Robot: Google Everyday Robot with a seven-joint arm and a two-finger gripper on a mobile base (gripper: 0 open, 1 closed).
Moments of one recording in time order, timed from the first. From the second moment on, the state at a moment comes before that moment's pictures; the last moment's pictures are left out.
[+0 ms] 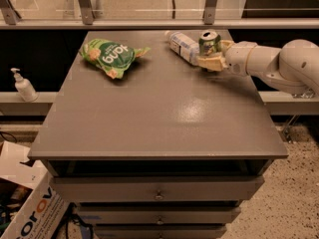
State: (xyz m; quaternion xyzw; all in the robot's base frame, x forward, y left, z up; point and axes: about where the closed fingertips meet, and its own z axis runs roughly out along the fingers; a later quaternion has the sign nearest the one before) arm 0.746 -0.174 0.862 -0.39 0.68 0.15 0.60
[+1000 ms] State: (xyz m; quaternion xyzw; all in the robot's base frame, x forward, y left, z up) arm 0.753 -0.190 0.848 -0.32 0.71 0.16 0.60
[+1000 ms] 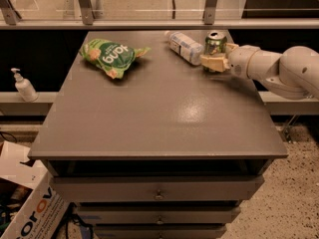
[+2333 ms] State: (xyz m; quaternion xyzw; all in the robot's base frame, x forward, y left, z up) arm 0.742 -0.200 0.836 -0.30 0.72 0.20 0.59
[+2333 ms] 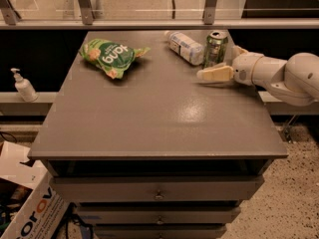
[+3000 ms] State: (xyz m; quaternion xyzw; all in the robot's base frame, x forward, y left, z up) arm 0.697 -0.213 0.861 -0.35 0.69 0.24 0.59
